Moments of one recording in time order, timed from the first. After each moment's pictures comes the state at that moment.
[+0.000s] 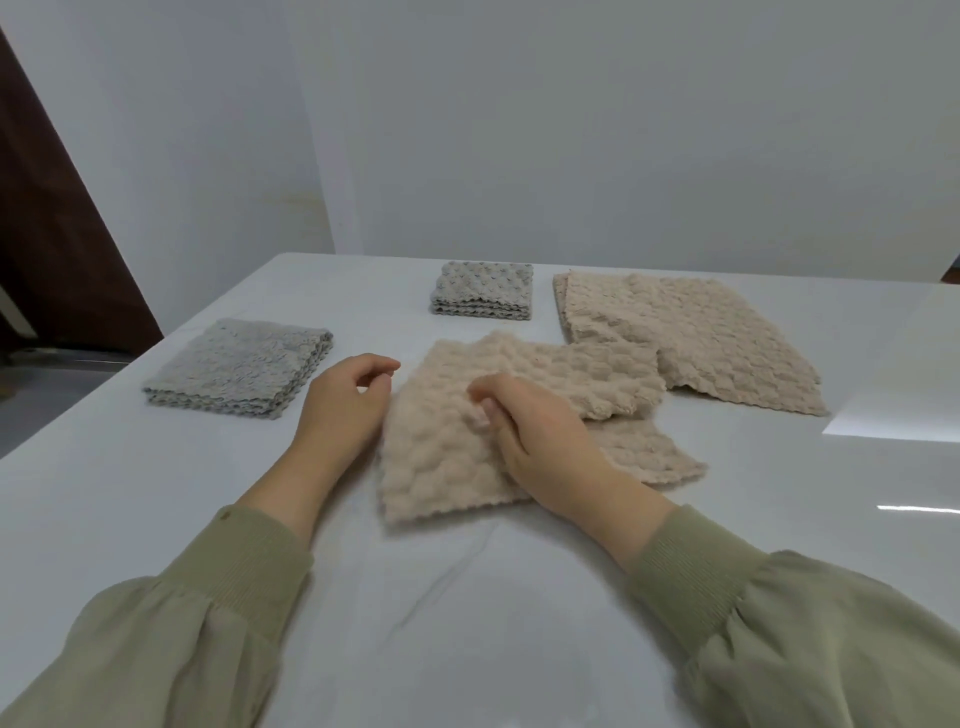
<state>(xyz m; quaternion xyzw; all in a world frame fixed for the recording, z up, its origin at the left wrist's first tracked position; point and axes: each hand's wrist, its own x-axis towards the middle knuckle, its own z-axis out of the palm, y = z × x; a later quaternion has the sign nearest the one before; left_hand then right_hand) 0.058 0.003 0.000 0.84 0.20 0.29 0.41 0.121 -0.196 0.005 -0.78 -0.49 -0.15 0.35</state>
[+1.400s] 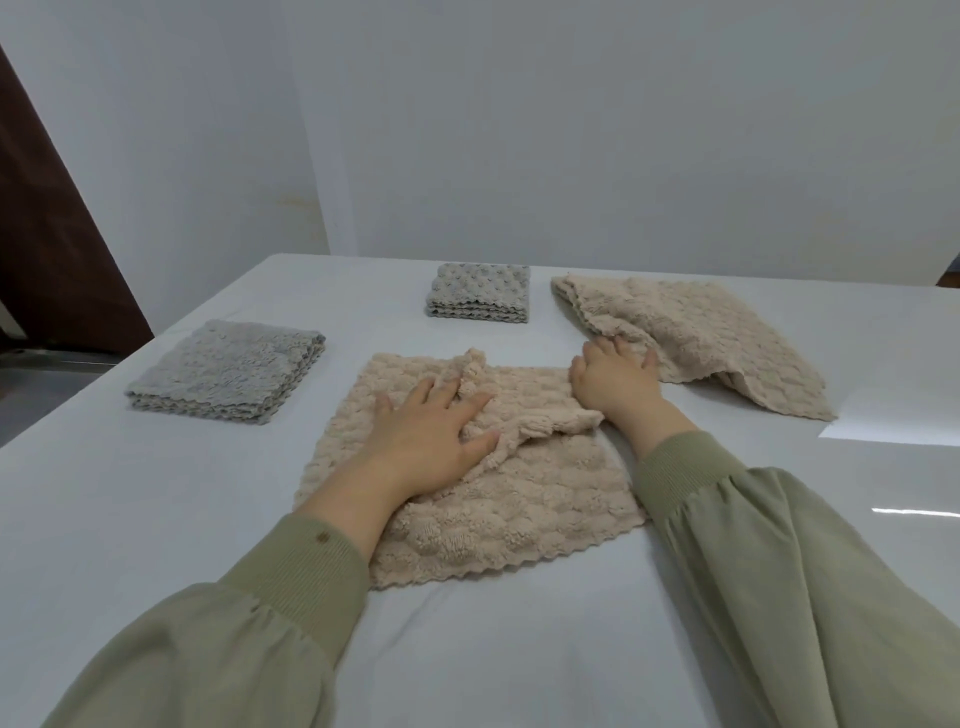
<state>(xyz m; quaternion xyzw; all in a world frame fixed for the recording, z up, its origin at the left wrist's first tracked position) 0.085 -0.049 -0.004 0.99 0.09 -0.03 0.06 0.258 -0.214 -0.007 -0.98 -0.20 0.00 0.07</state>
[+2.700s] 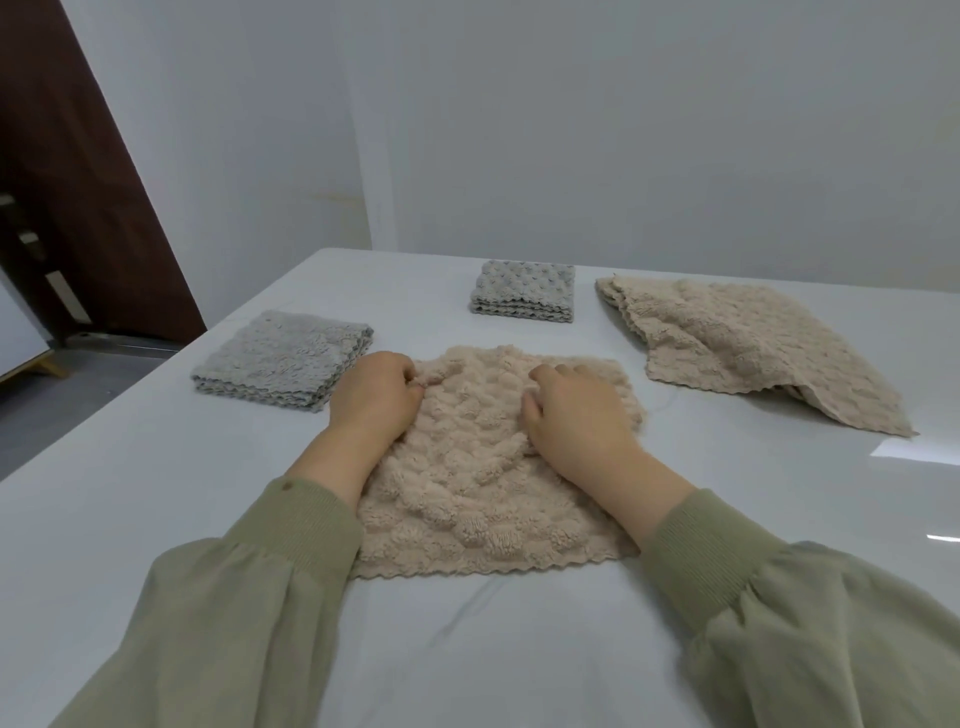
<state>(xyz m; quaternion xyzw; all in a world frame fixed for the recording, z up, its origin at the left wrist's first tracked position) 0.071 0.017 0.008 0.93 0.30 0.17 0.15 0.150 -0.166 -0.002 -0.90 -0.37 -0.17 0.12</state>
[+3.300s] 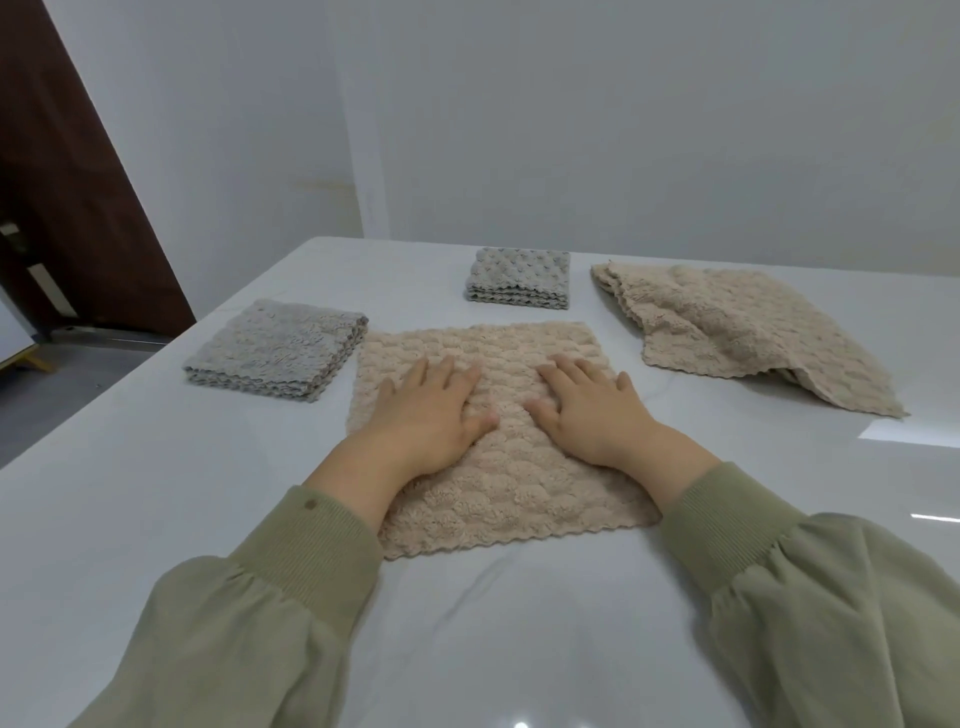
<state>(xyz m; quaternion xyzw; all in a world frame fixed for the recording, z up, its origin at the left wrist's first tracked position) 0.062 -0.022 0.004 0.99 0.14 -0.05 0.07 0.172 -0.183 -0.006 -0.93 -0.36 0.03 0.05</state>
